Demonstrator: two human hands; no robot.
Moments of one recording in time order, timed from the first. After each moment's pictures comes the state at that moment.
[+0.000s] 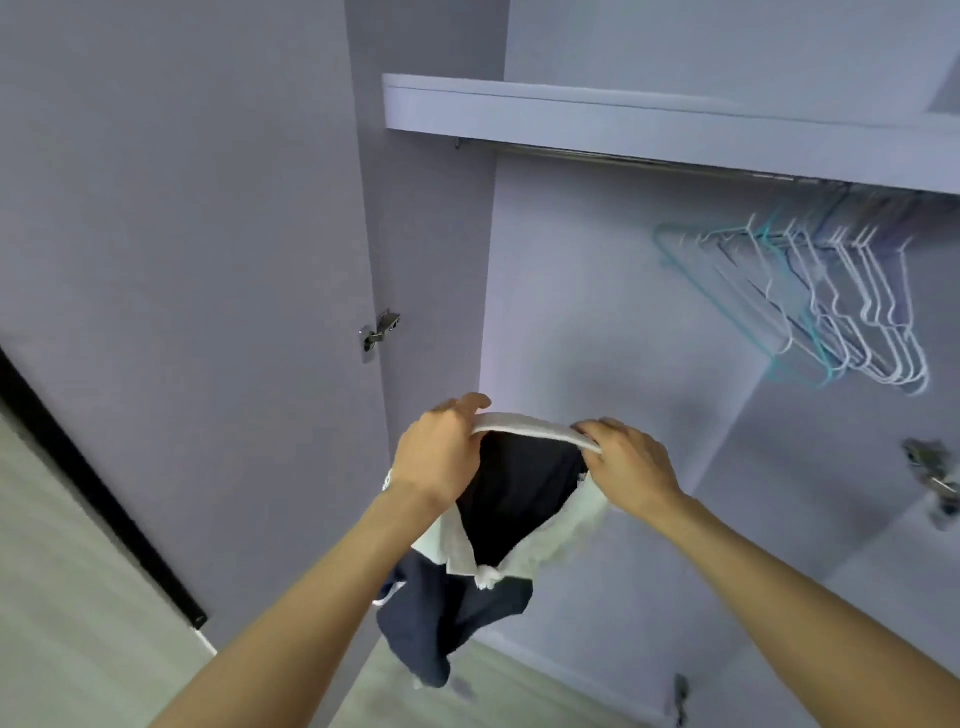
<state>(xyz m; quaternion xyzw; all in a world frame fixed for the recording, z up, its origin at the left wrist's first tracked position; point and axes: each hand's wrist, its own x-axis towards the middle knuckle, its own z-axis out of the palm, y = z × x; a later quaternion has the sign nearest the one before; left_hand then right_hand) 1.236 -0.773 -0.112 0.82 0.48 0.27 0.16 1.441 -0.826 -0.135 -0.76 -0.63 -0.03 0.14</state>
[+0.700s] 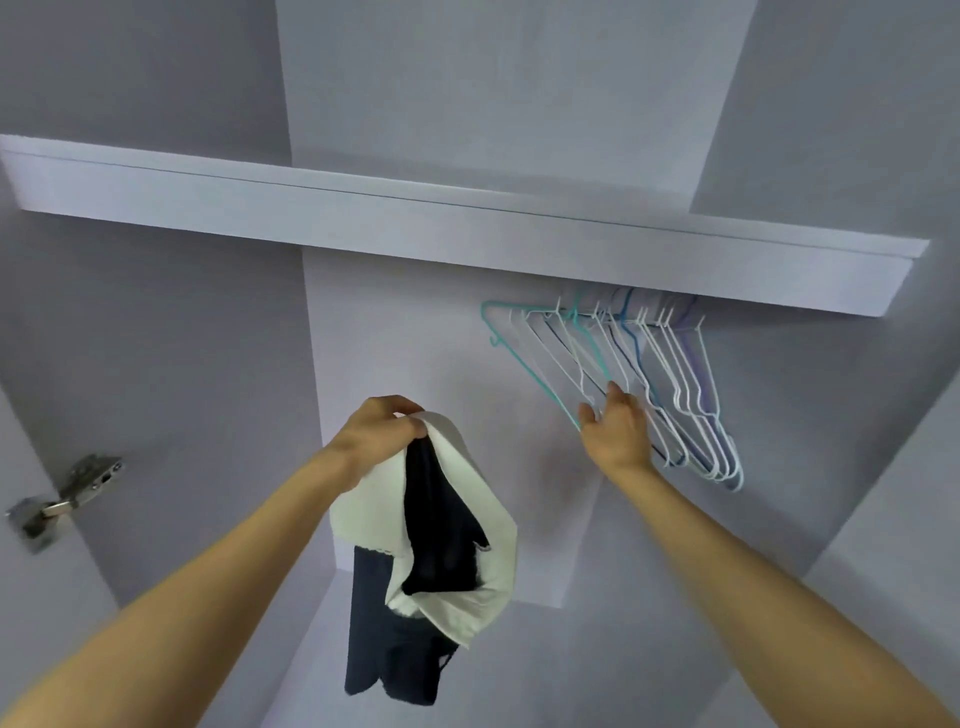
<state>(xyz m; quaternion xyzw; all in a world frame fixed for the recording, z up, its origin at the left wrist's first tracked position) 1.481 -0.628 -0.055 0.72 0.44 0.23 0.48 1.715 -0.742 -0.073 -0.87 -0.35 -0.01 0.35</state>
